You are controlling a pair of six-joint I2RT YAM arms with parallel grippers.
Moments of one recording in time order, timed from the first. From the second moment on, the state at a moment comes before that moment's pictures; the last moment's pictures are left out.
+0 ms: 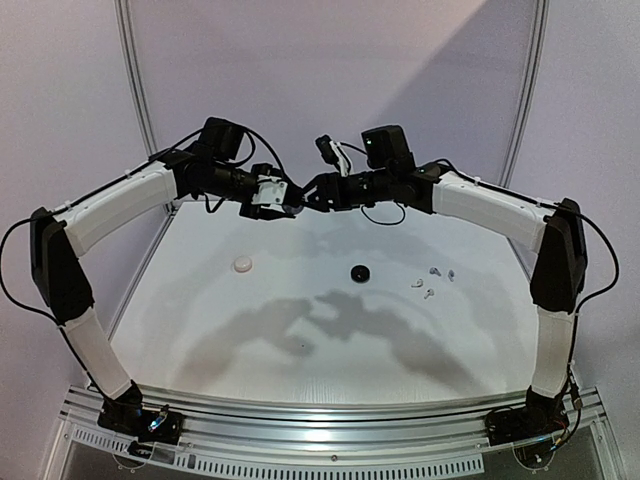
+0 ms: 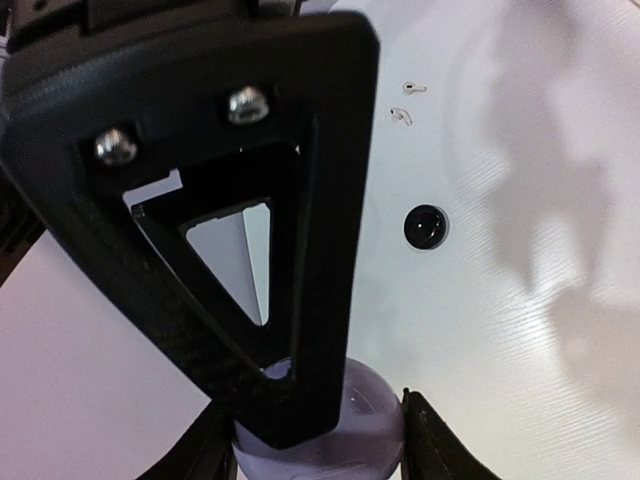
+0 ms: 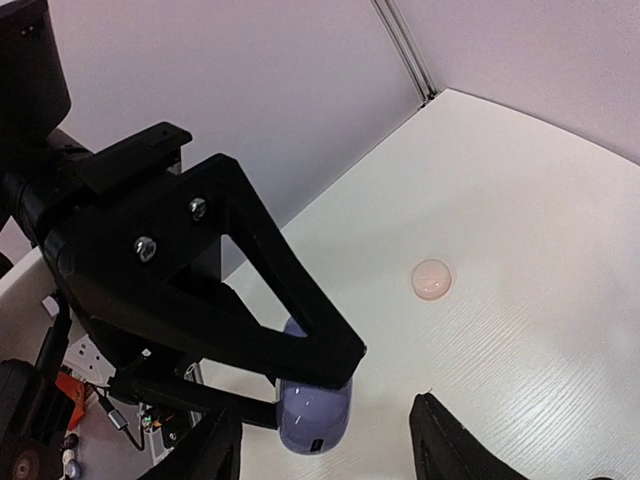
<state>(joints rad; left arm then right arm) -0.55 1.74 1.65 -0.58 0.49 1.42 0.74 2.00 1.84 -0.25 -0.53 0.39</state>
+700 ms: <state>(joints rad) -0.55 1.72 1.62 -0.55 0.49 1.42 0.72 2.04 1.89 -0.23 -0.65 0.44</state>
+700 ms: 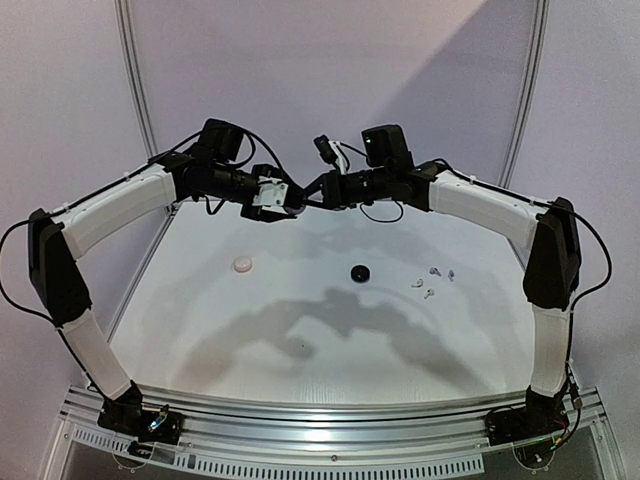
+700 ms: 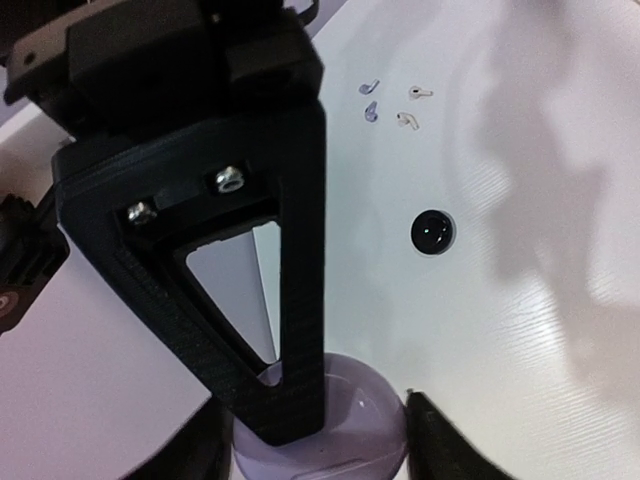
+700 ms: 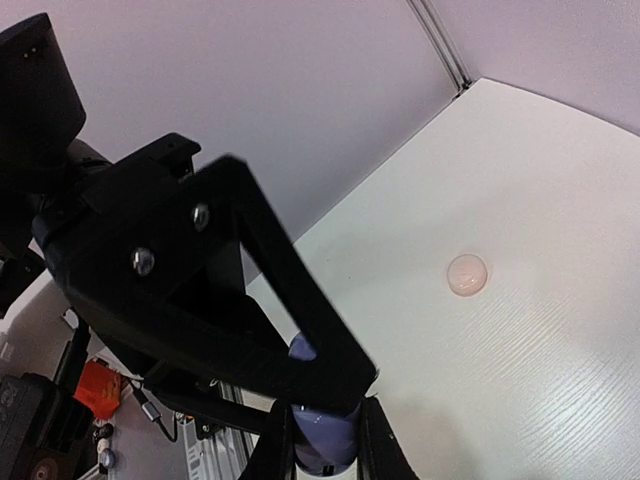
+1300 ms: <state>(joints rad) -0.39 1.60 1.49 -0.29 0.97 0.35 0.74 1.74 1.59 0.20 -0.41 0.35</state>
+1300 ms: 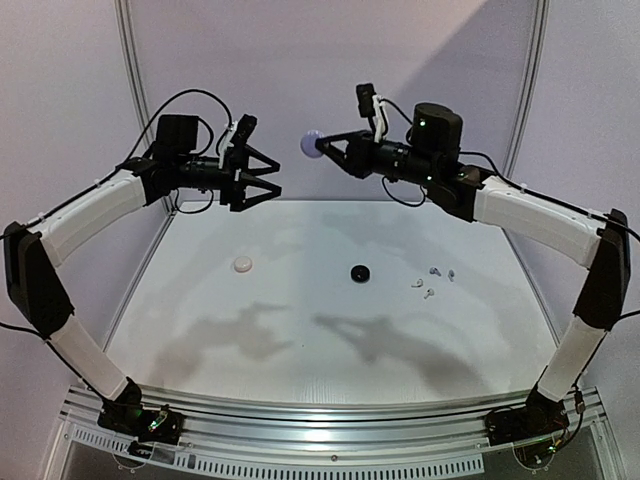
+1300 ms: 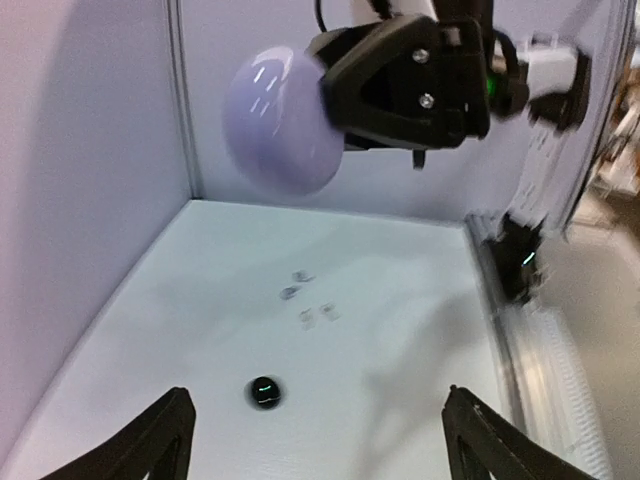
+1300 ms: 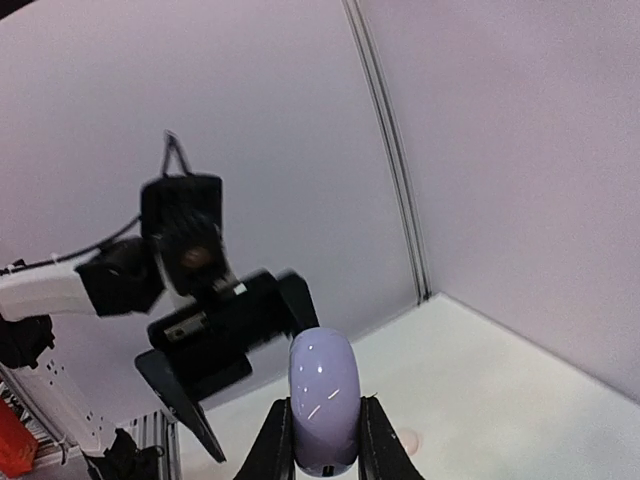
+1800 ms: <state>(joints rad) -0.41 1.58 1.38 0.67 1.08 -0.54 0.84 1.75 1.65 0.53 -0.35 0.26</state>
